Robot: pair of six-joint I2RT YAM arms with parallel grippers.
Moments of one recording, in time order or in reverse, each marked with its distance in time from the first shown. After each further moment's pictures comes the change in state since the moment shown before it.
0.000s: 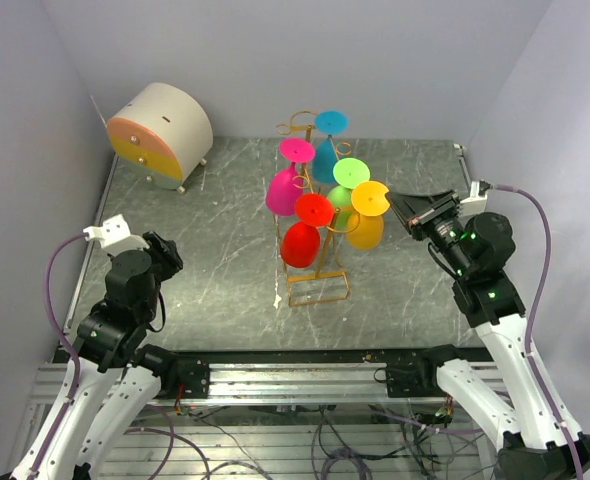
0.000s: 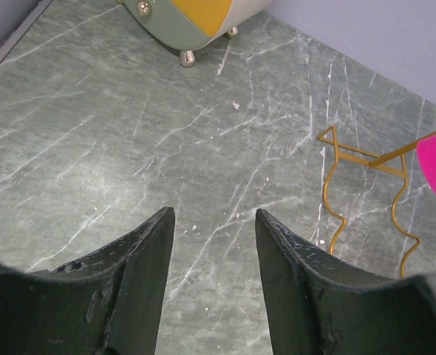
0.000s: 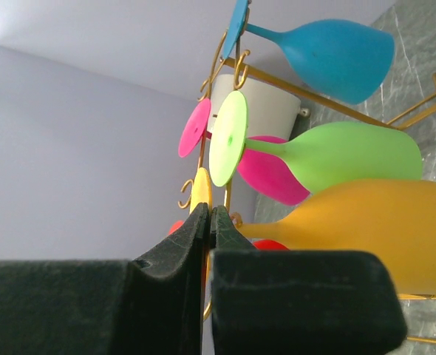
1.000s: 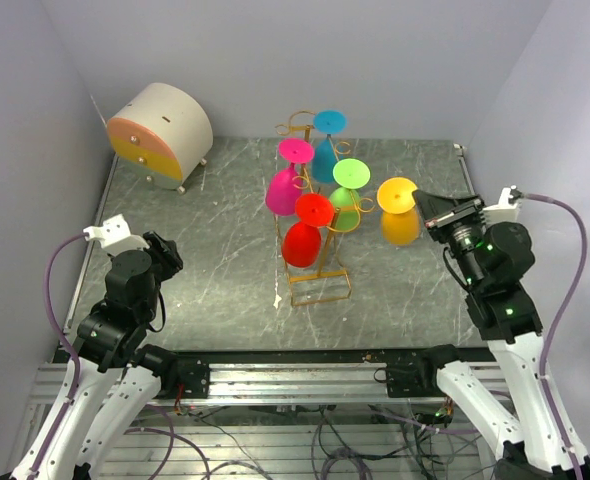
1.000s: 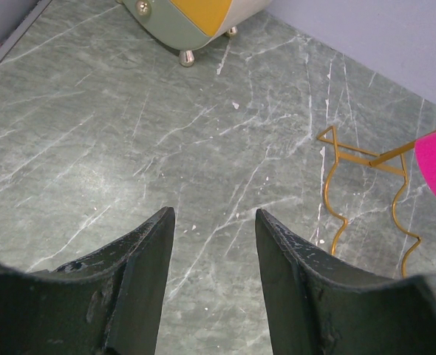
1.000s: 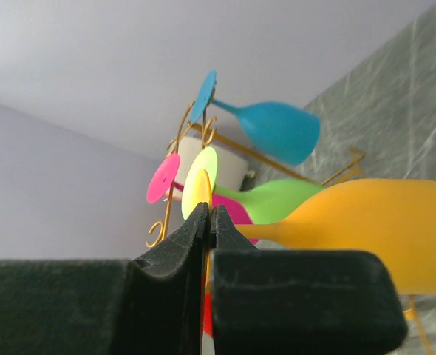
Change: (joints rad) left arm 0.000 0.000 0.000 0.000 0.001 0.000; right arm 0.001 -0.082 0.045 -0.118 0.211 -0.129
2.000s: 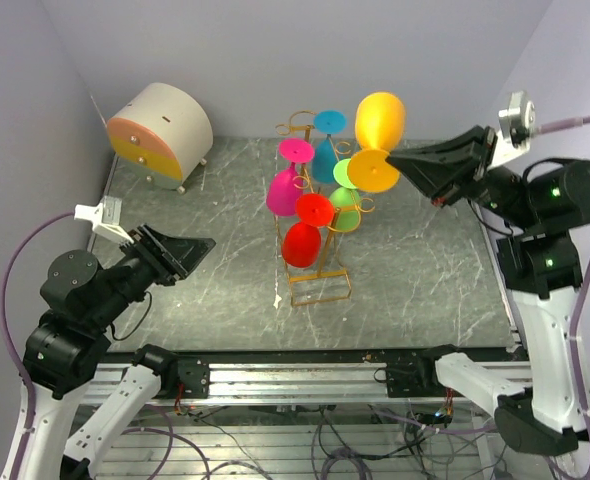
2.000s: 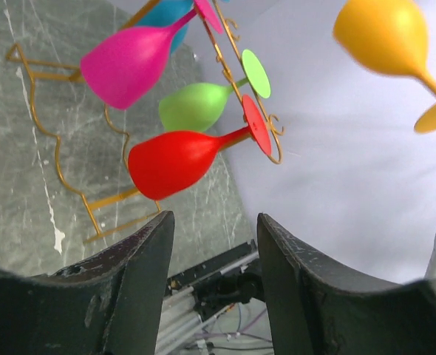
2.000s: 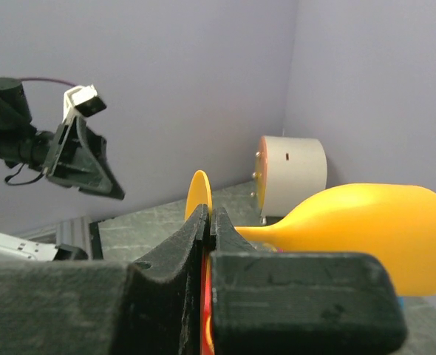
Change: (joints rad) left arm -0.004 0.055 0.393 -0.084 0.732 -0.341; right arm -0.006 0.320 0.631 0.098 -0.887 -0.753
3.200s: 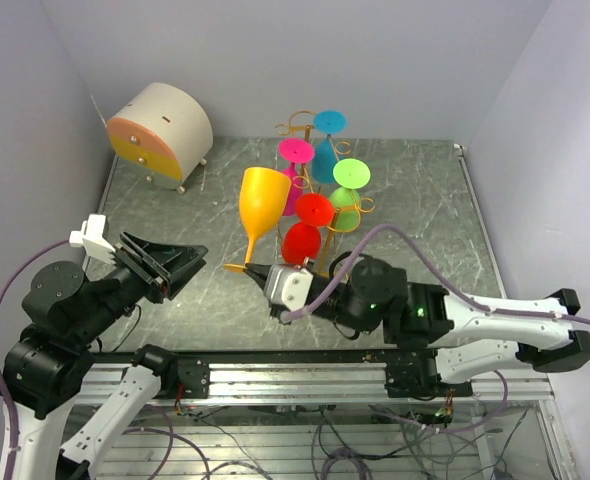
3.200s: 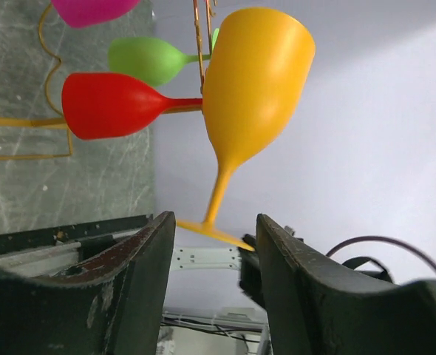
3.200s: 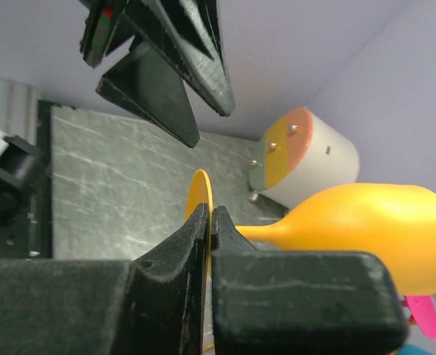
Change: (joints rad) left arm 0.000 -0.017 0.105 -0.183 0.027 -0.438; right arm 1.231 0.223 -0.197 0.047 1.097 -0.848
